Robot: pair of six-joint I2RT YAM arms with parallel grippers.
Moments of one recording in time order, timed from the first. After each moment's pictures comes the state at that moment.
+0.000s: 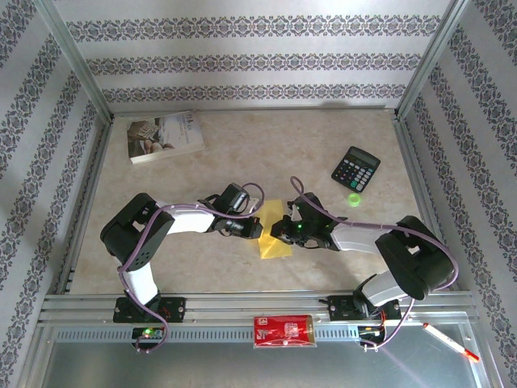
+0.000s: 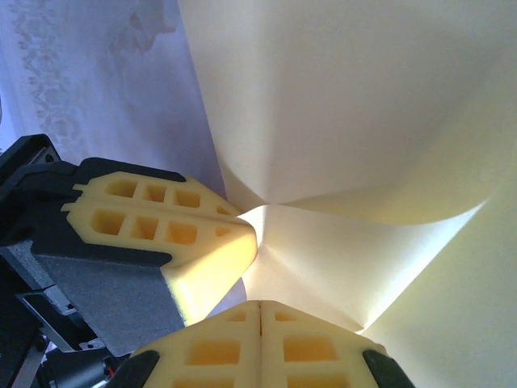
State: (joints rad) left arm -0.67 1.79 0.85 -0.06 0.49 -0.46; right arm 0.61 1.47 0.50 0.13 -0.50 0.99
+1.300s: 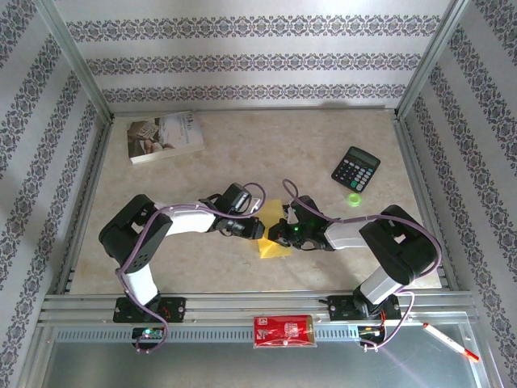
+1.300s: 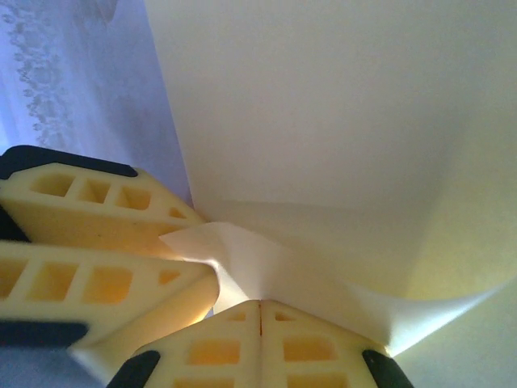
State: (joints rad) left arm -0.68 1.75 0.86 -0.13 0.43 -0.47; right arm 0.62 1.60 0.48 0.27 -0.53 0.98
